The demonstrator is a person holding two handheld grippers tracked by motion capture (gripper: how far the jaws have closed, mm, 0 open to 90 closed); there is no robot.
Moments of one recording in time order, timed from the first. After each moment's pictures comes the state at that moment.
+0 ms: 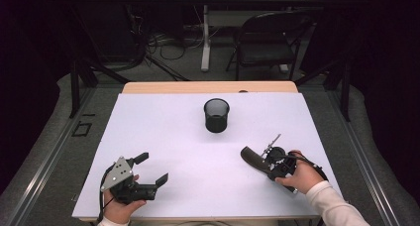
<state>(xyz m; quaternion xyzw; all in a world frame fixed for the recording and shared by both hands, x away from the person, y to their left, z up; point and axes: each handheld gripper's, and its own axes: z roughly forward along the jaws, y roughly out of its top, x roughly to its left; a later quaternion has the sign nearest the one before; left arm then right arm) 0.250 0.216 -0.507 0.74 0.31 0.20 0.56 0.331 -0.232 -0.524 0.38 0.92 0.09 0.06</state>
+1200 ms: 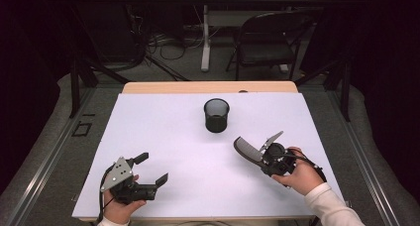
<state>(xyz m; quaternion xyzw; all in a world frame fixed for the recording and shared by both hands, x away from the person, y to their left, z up) 0.250 0.216 -0.507 0.74 0.31 0.20 0.56 0.320 -0.218 -0.492 0.36 0.91 0.16 0.10</state>
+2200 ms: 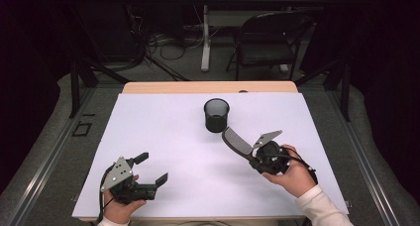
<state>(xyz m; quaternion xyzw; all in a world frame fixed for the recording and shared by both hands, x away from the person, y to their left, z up) 0.250 0.216 -0.507 0.74 0.31 0.21 0.56 0.310 -0.194 -0.469 0.33 0.90 0.25 0.13</state>
